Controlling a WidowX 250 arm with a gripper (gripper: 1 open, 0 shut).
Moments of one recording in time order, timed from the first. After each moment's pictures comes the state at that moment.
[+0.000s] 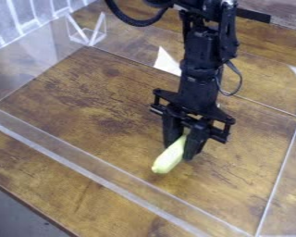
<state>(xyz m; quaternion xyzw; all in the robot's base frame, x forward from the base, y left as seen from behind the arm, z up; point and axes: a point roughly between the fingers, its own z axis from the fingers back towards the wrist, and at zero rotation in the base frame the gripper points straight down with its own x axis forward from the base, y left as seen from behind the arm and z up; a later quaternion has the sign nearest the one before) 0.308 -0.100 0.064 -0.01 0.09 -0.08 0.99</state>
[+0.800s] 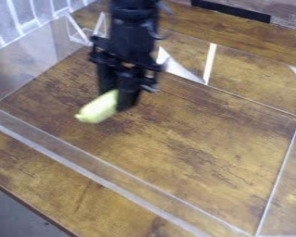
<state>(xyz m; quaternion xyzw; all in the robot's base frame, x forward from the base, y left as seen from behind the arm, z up) 0.291 0.011 0.107 0.03 0.07 -0.09 0.99</state>
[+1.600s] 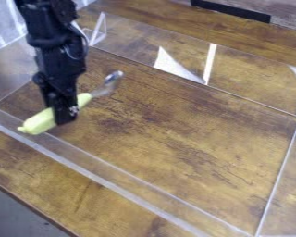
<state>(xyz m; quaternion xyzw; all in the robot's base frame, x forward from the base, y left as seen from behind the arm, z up) 0.271 0.044 0.066 0.00 0.00 -0.26 0.97</state>
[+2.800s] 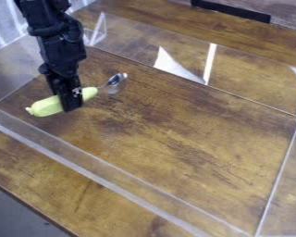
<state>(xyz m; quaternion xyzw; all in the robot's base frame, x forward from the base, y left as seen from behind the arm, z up) 0.294 0.064 0.066 -0.06 -0.02 -0.23 0.97</state>
